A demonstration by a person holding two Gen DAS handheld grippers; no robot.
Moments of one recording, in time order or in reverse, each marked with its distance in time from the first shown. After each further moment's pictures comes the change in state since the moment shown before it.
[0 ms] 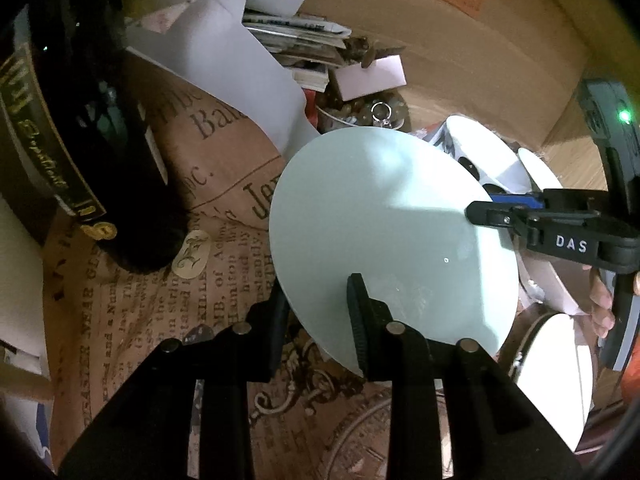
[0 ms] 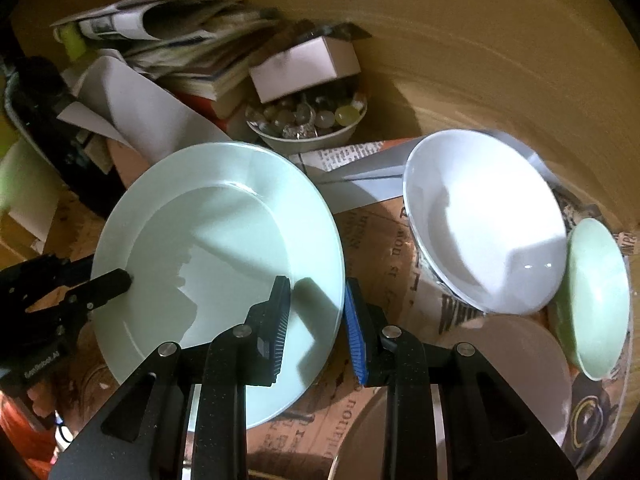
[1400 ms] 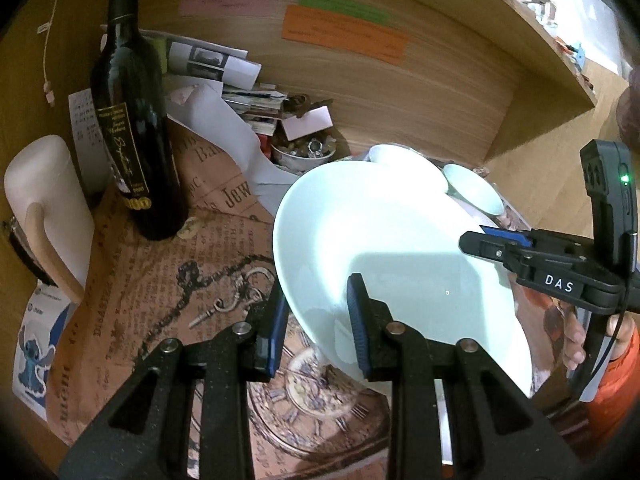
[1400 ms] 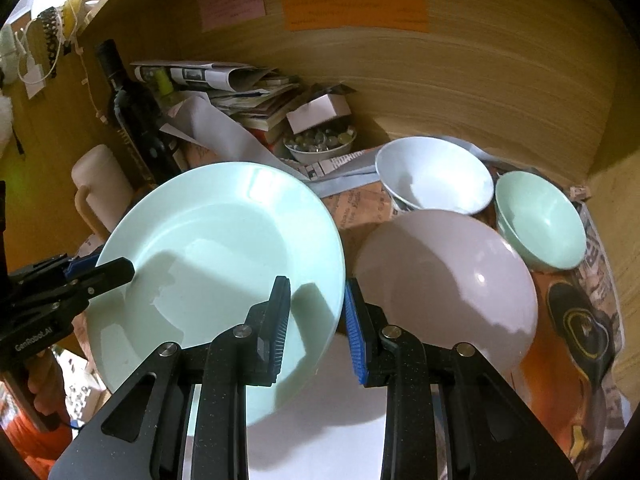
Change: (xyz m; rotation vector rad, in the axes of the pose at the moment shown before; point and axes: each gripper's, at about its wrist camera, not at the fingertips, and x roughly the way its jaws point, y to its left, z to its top) left arm -0.109 -0.057 -0.066 0.024 -0.168 -0.039; right arm -0.102 0.008 -0.097 0.056 -0.211 0.042
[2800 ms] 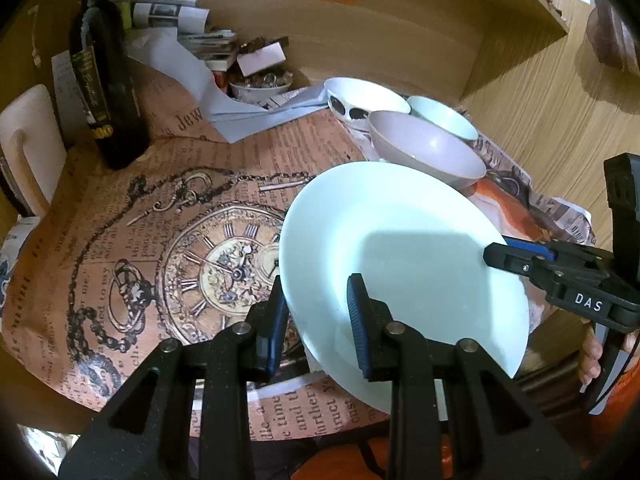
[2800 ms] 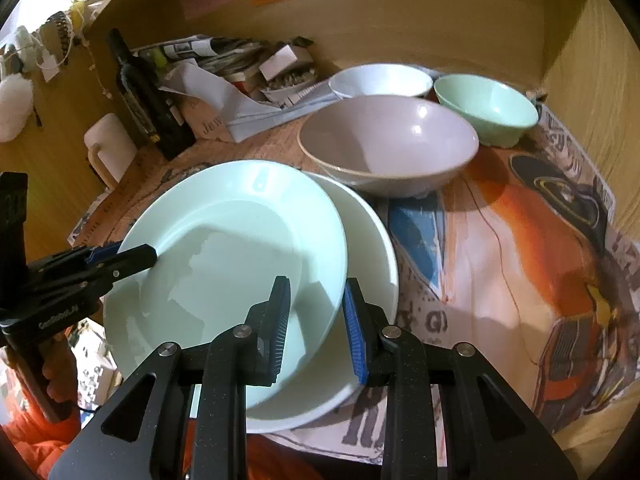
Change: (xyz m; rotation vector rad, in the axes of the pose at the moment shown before) left arm 0.006 -0.060 -0.069 0.047 0.110 0.005; right arm -0.035 -0.033 -0.101 0.124 0.054 0.025
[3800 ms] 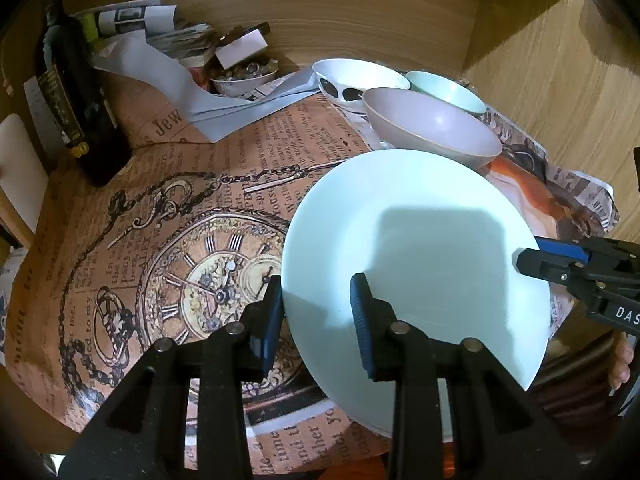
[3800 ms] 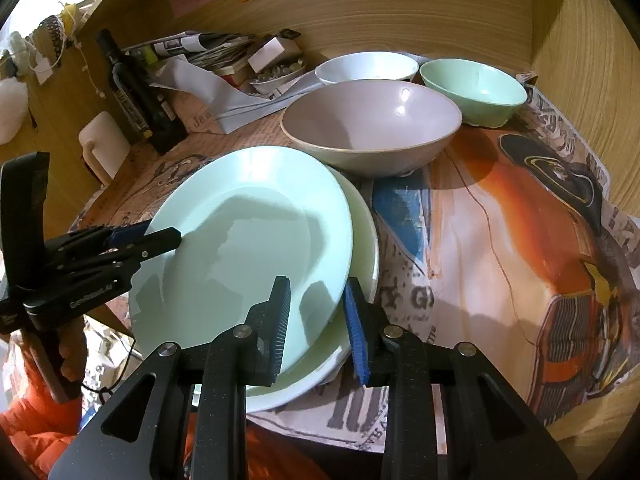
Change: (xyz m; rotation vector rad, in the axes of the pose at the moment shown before) left arm 0.031 -0.011 0.009 0.096 0.043 0.043; right arm -0.005 -0.009 -0.007 0.021 0.013 -0.003
